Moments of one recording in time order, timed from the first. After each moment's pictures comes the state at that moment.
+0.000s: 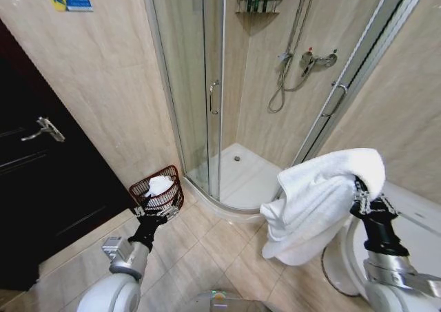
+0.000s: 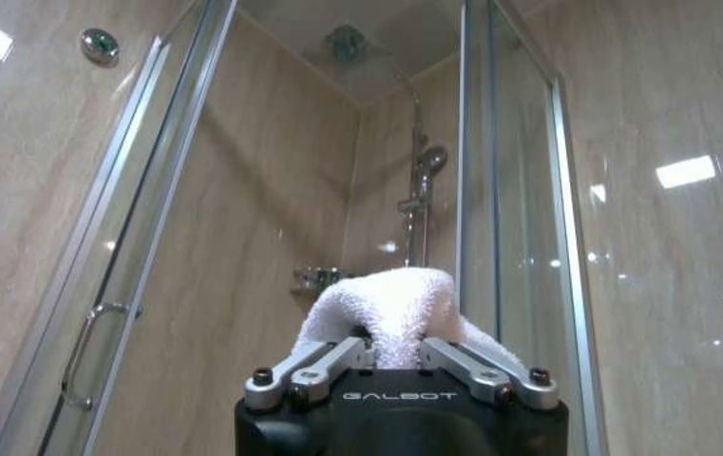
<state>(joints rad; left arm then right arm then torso) 1.81 -1.54 -0.65 -2.49 -0.24 0.32 0.07 -1.75 1.32 1.02 2.26 0.51 0.47 -0.22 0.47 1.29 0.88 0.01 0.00</state>
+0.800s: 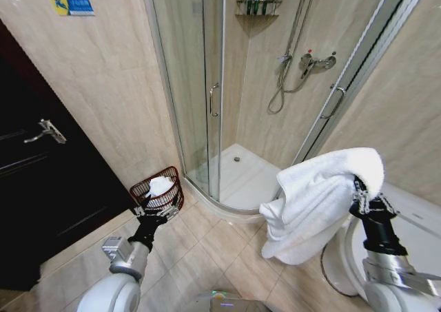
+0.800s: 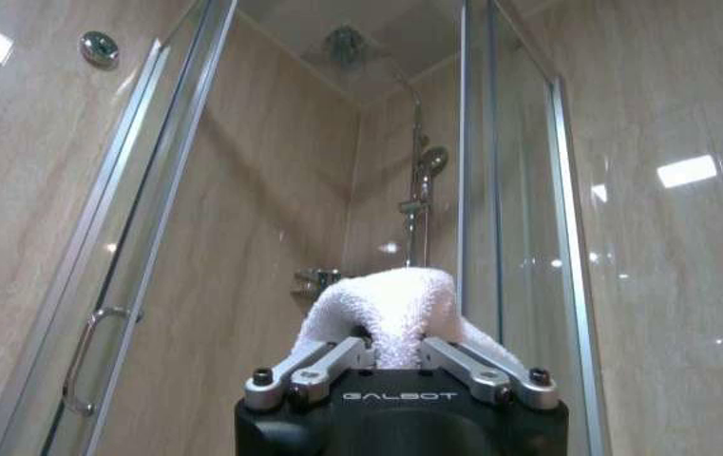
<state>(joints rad) 1.81 -1.54 -0.65 -2.49 -0.24 0.32 0.07 -1.75 1.33 1.01 2.26 0.51 0.47 -0.22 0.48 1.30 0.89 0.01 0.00</state>
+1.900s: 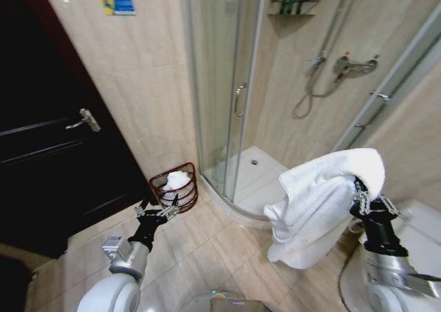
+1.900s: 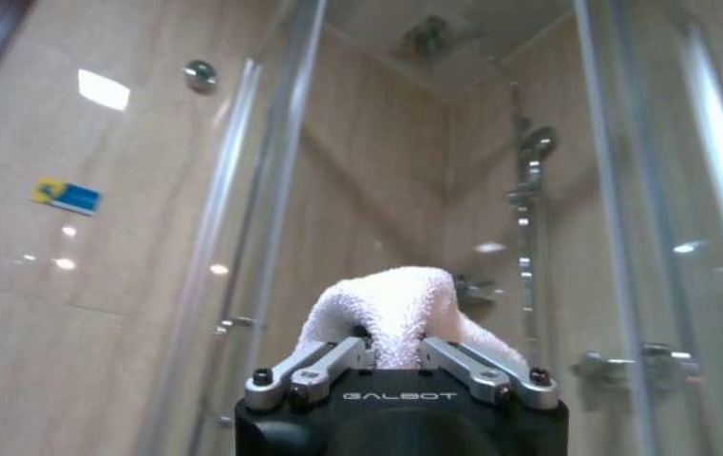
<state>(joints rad) 1.81 -1.54 -0.65 -2.49 -0.24 0.32 0.07 -1.76 1.33 1.02 2.26 0.51 0.48 -0.22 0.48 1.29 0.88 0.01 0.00</state>
